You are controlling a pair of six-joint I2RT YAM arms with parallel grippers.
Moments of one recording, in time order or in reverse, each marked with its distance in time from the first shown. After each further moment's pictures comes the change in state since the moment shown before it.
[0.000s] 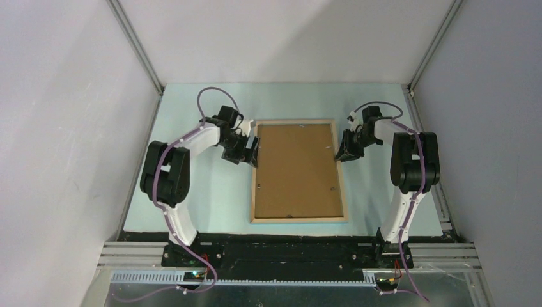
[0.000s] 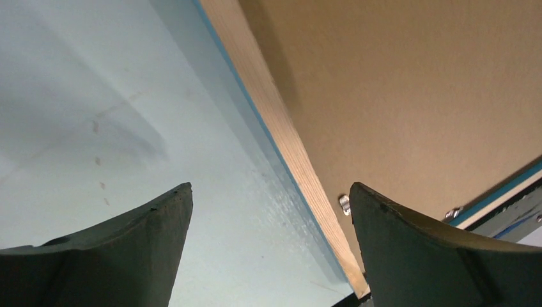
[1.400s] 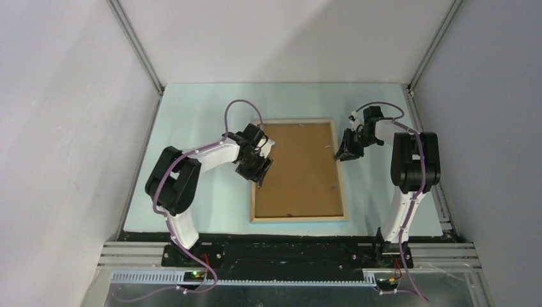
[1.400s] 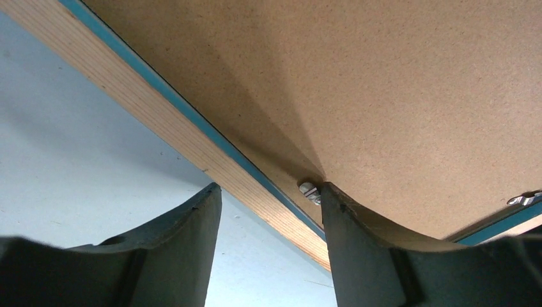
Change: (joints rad) left arm -0.260 -0.064 -0.149 0.023 -0.221 0.027; right arm -0.012 0.000 -0.013 0.035 -0.024 0.048
